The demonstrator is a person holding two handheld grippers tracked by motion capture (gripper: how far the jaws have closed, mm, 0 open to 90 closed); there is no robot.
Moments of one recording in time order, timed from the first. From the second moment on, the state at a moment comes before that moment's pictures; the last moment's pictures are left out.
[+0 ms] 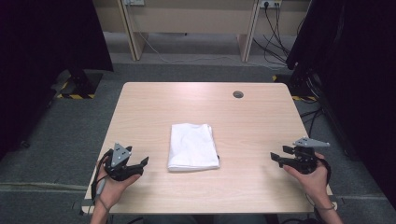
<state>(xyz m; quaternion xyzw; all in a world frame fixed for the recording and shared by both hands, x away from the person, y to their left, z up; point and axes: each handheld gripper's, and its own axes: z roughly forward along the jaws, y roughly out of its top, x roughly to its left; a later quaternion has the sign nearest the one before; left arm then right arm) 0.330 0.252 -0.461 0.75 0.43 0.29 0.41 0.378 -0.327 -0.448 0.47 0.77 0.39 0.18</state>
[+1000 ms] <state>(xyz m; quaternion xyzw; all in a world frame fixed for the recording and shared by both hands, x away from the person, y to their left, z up) 0.327 0.256 -0.474 0.75 0.44 0.29 0.40 0.374 -0.337 -0.465 0.49 0.76 0.38 0.19</state>
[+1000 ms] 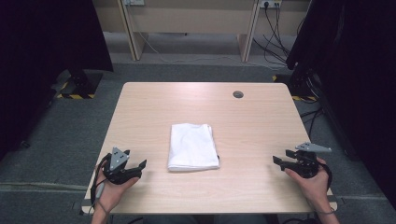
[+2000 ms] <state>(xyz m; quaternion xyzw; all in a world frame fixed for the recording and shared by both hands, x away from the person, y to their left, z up) 0.327 0.252 -0.489 0.75 0.44 0.30 0.39 0.374 -0.340 -0.479 0.49 0.76 0.37 0.19</state>
